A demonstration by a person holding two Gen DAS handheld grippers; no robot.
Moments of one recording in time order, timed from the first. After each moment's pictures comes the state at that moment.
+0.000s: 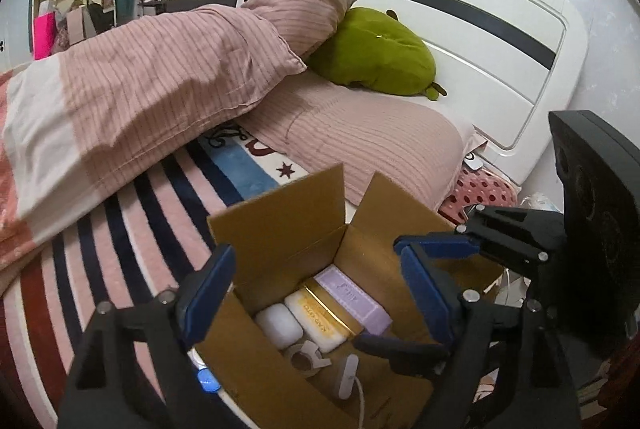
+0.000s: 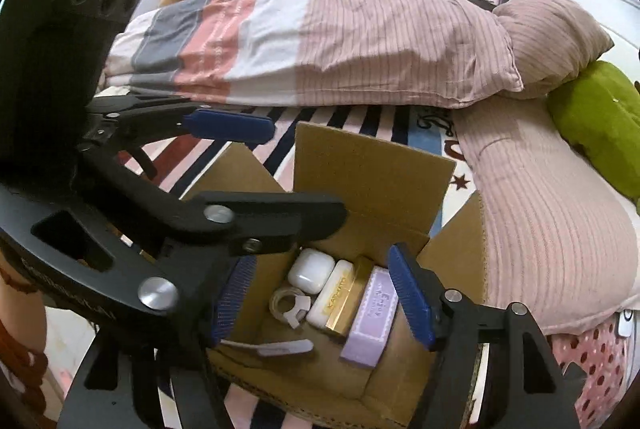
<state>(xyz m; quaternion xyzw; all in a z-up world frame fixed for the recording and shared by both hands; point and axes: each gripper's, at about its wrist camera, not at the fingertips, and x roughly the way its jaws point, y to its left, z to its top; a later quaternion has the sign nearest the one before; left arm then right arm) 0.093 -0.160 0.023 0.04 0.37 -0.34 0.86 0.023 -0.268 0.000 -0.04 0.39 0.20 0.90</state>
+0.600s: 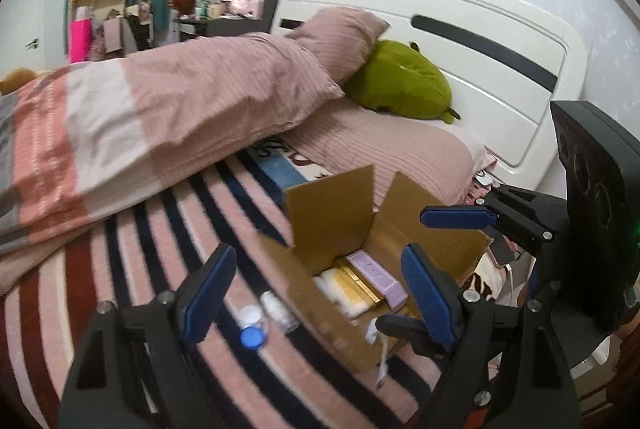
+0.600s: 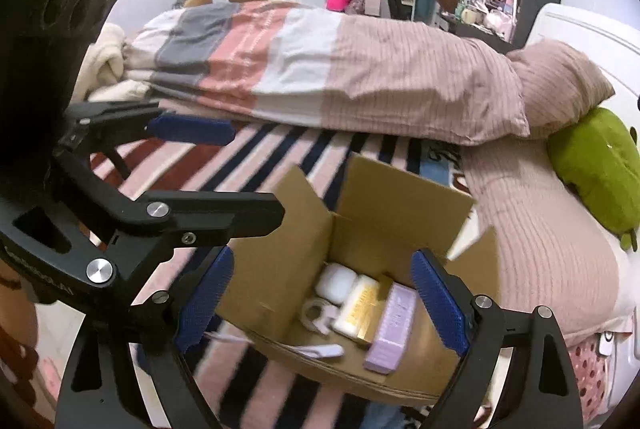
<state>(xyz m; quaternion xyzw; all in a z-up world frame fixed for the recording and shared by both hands) 0.038 -0.077 0.051 0.02 0.33 -0.29 0.90 -0.011 -0.221 0.034 -0.08 0.35 0.21 0.91</state>
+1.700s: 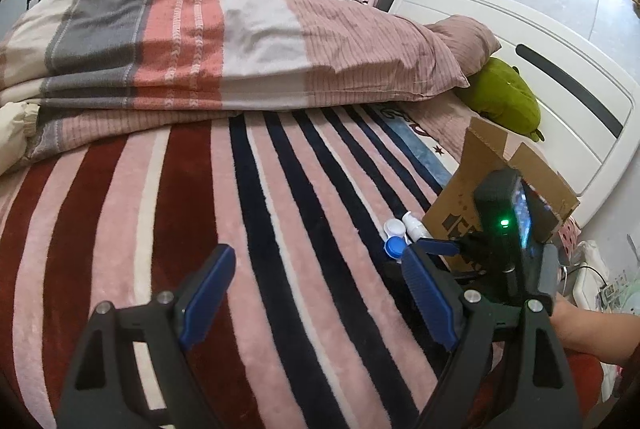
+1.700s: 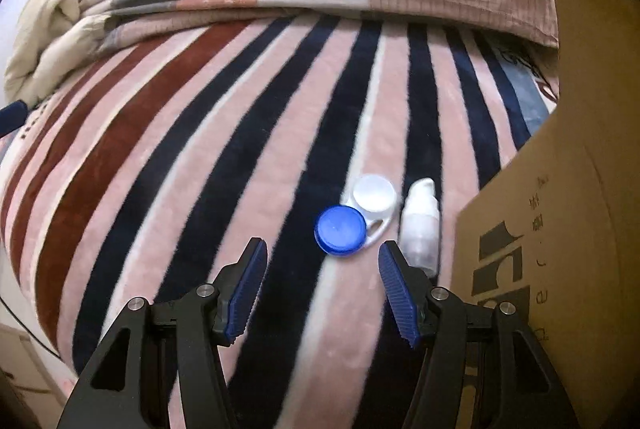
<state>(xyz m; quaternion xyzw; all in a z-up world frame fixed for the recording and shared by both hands) 0.007 0.088 -0.051 -0.07 0.37 -0.16 0.91 0.047 -0.096 -0.128 -0.06 0.48 0.19 0.86</state>
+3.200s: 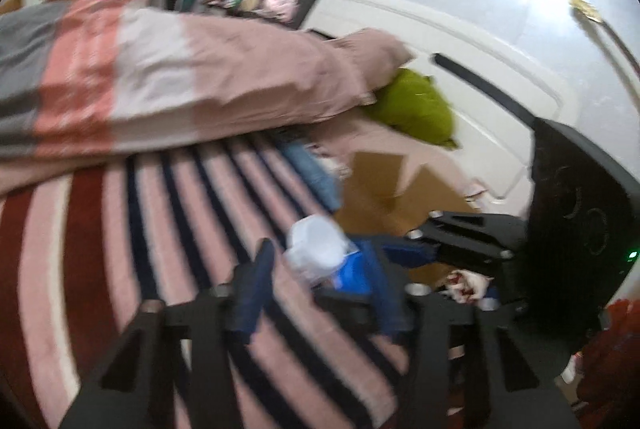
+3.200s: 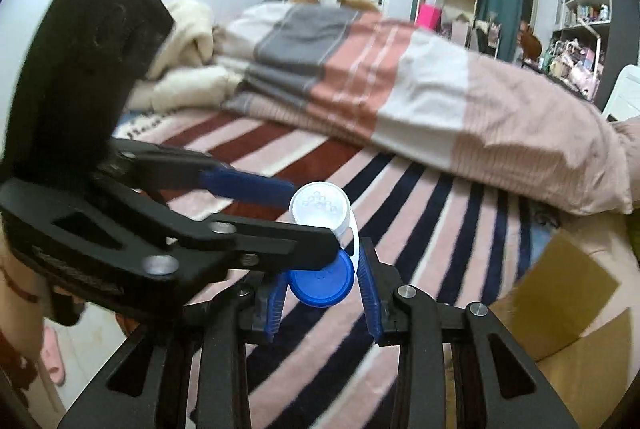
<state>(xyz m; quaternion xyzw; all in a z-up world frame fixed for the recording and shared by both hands) 0.018 0.016 0.006 -0.10 0.33 -0.32 0.88 -0.024 -0.087 0.016 -0.12 0.30 0.33 0.89</state>
